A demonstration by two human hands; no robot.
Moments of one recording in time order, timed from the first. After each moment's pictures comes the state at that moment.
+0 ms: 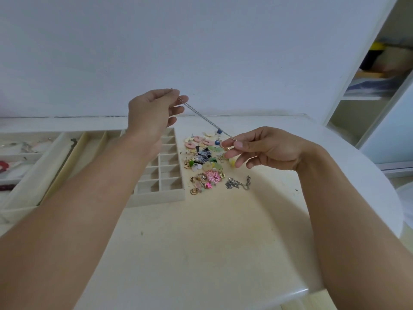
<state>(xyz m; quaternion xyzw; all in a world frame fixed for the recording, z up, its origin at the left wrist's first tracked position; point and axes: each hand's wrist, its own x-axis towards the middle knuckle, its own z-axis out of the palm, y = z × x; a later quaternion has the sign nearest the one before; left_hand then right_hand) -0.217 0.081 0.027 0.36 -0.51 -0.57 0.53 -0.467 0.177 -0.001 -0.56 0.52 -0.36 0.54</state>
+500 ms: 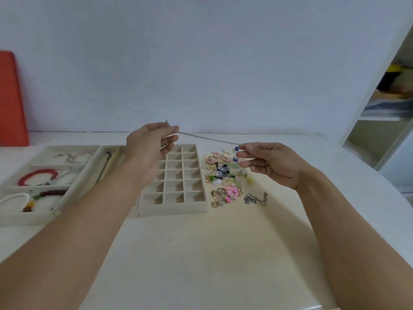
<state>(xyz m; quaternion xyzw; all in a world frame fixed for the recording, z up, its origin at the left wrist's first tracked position) -0.156 0.072 0.012 0.36 -0.41 -0.63 0.56 -0.444 0.159 -0.013 -0.46 0.51 -0.53 0.50</state>
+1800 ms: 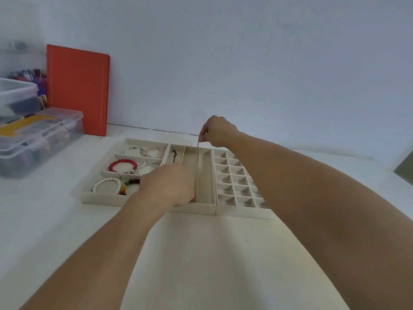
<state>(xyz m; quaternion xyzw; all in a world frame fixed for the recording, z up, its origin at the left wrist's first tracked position) -0.024 0.106 0.002 0.64 -0.75 -0.16 0.06 -0.198 -0.030 0.030 -0.71 0.69 -0.15 0.06</state>
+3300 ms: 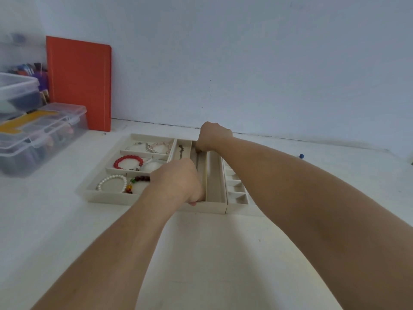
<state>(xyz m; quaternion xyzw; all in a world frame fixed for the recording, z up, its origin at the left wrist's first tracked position) -0.032 0.096 0.004 0.65 -0.74 -0.16 0.01 -0.160 -0.043 -0.005 -0.67 0.74 -0.08 0.02</state>
